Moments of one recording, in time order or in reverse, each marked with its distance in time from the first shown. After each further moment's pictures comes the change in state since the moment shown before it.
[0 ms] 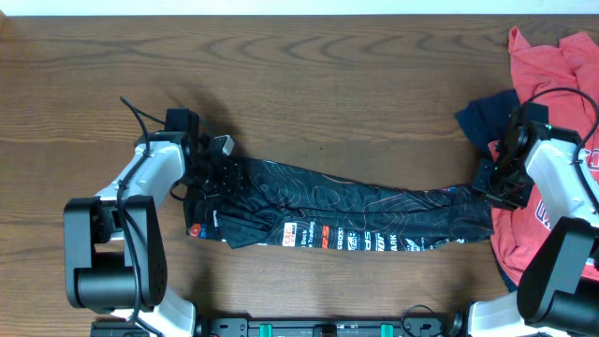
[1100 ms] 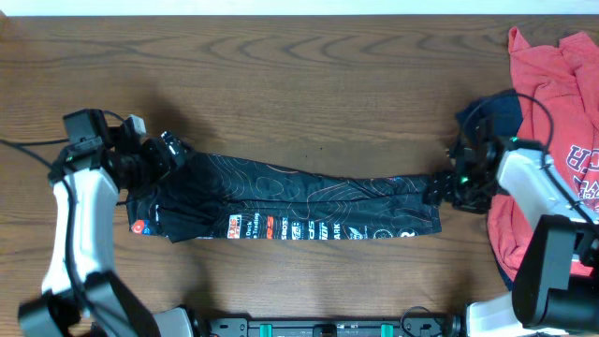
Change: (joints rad) left arm 0.351 -0.316 0.019 -0.040 0.091 -0.242; right arm 0.137 0.000 -0.164 0.171 -0.262 -0.201
